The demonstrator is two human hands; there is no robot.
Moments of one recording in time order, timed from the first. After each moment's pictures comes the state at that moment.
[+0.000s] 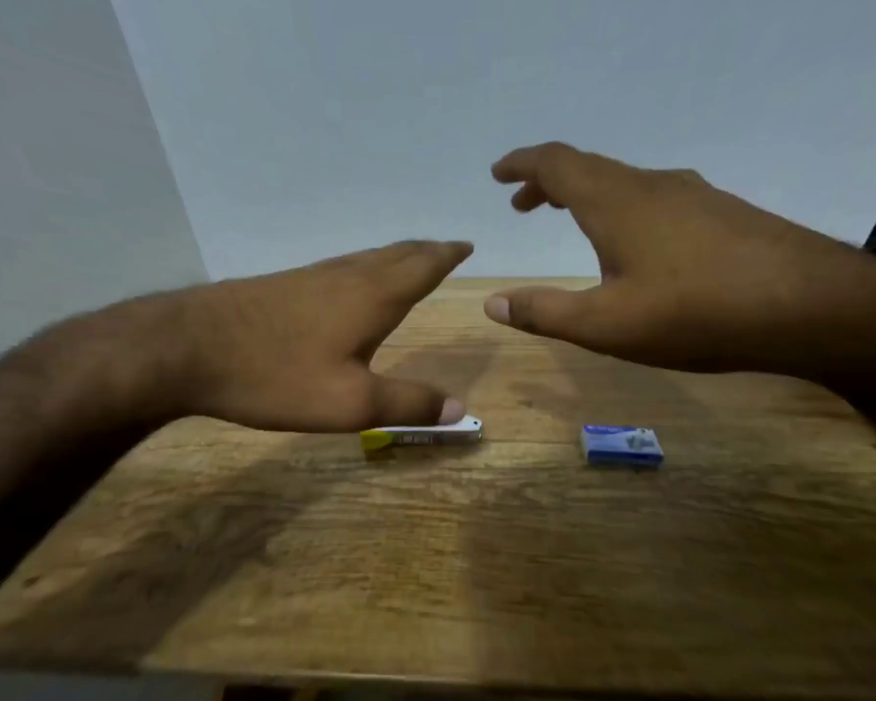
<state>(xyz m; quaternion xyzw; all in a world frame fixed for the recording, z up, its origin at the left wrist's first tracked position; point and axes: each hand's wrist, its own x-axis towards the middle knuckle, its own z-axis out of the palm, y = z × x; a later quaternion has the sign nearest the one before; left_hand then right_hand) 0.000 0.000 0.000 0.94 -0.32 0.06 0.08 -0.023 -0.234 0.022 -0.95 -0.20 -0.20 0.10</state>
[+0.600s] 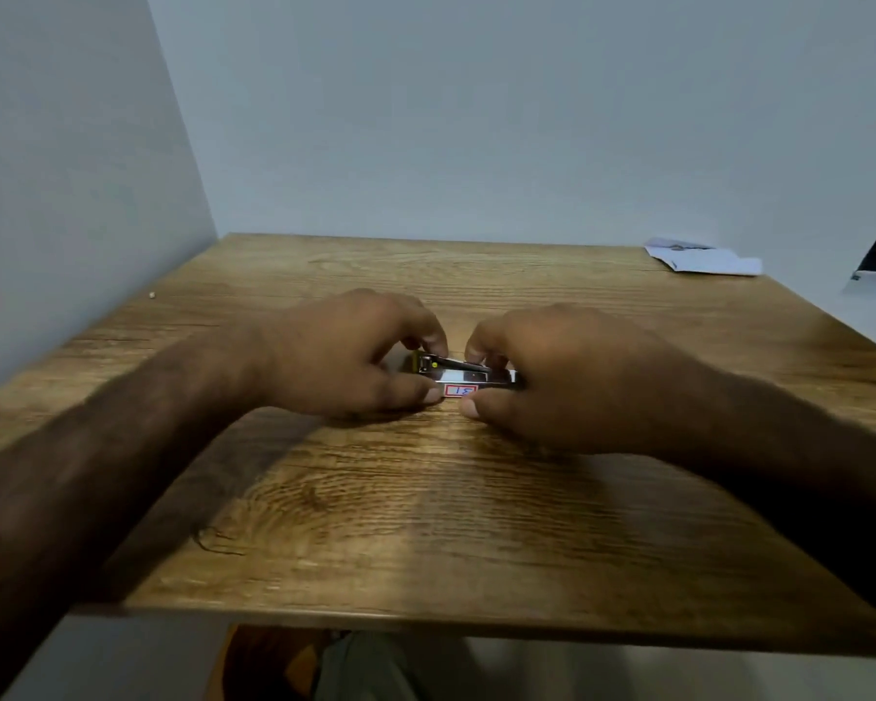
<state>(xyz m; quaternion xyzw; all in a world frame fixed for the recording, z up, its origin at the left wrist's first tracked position) 0.035 0.031 -0.067 0.93 -0.34 -0.01 0.11 -0.003 -0.175 -0.067 -0.98 -0.21 -0.04 0.01</state>
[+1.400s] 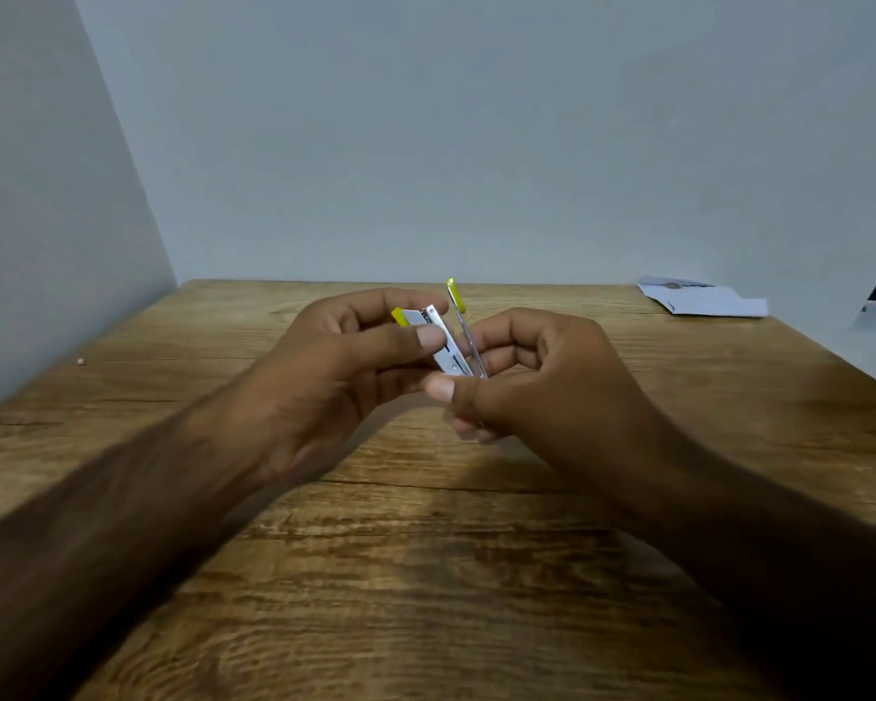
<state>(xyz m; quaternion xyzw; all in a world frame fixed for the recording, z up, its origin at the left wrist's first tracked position) 0.084 -0.004 -0.090 0.59 -0.20 -0.08 0.78 0.054 -0.193 -0.094 -0.76 -0.12 -0.05 0.64</state>
